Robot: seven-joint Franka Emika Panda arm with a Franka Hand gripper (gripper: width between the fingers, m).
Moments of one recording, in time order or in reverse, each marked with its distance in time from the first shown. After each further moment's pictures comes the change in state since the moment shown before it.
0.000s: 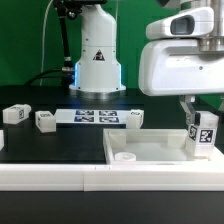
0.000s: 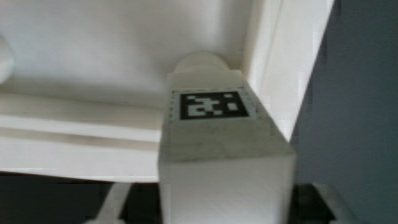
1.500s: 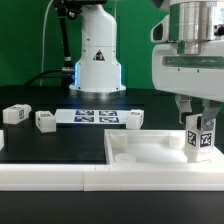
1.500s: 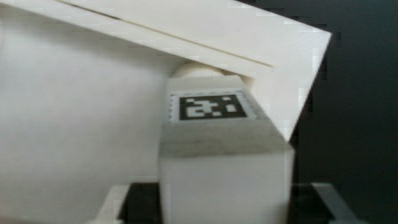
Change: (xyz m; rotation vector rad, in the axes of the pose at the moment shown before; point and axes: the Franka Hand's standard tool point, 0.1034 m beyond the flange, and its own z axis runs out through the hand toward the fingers) arm -0.001 0.015 0.006 -0.004 0.017 1.323
